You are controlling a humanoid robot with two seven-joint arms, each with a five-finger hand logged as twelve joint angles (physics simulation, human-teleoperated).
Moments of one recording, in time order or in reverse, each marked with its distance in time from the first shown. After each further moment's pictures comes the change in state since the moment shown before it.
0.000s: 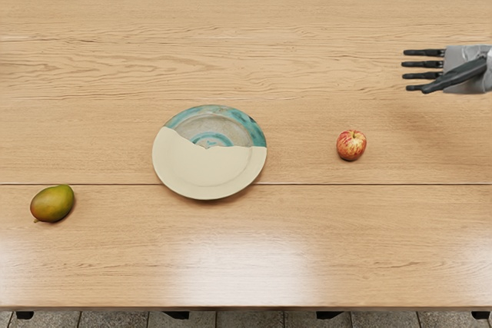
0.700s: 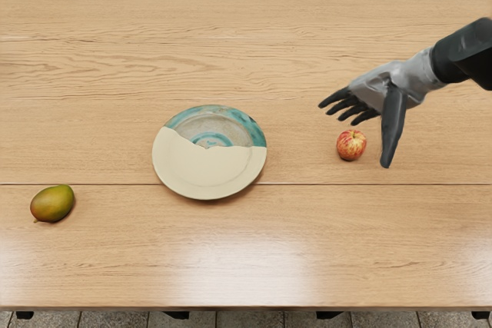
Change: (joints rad) left arm 0.000 0.000 -0.001 0.000 0.000 0.000 0.000; right arm 0.485 -0.021 -0.478 0.654 -0.365 -0.011 0.000
